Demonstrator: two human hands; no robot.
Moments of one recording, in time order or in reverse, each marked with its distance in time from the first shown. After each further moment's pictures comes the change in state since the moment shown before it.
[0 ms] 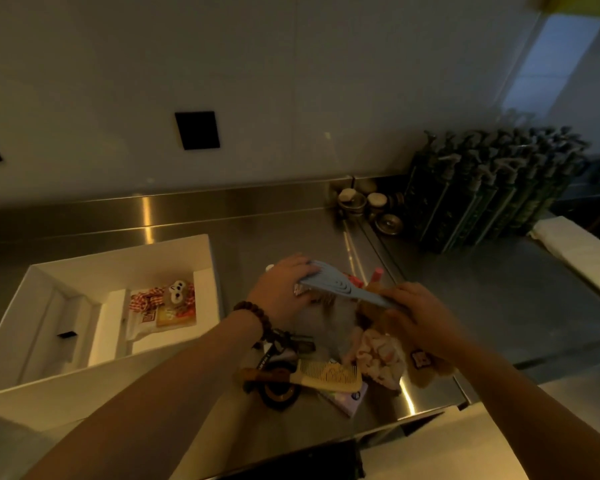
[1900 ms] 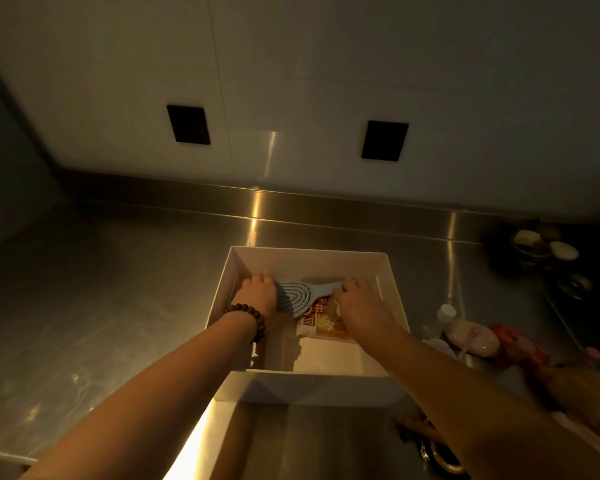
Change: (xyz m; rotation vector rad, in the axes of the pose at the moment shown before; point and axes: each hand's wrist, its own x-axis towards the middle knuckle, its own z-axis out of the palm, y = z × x) left_hand -0.136 -0.221 -0.159 0.255 -0.157 -0.834; right_hand 0.172 -0.321 0.153 -0.322 -0.233 -0.289
